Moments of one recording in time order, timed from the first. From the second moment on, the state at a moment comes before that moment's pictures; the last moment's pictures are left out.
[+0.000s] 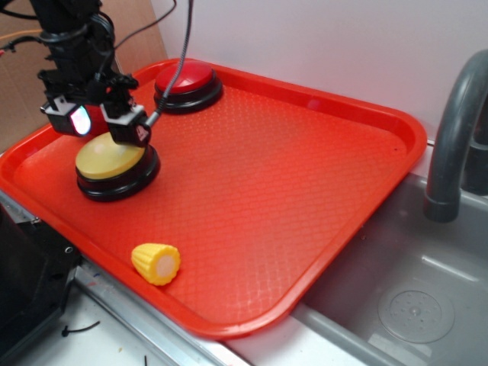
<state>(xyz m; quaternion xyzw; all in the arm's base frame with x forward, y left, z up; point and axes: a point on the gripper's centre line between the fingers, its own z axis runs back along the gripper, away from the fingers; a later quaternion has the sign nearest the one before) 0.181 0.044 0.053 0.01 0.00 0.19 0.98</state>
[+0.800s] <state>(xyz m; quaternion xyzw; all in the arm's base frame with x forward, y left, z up) 0.174 0.040 0.069 0.03 0.03 0.18 0.98</state>
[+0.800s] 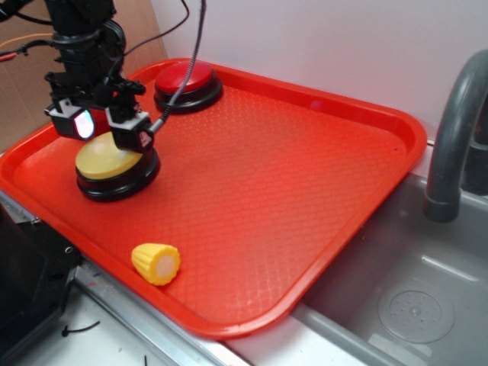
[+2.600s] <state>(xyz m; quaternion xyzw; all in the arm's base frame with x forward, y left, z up) 0.176 0.045 0.135 0.03 -0.03 0.18 0.98</state>
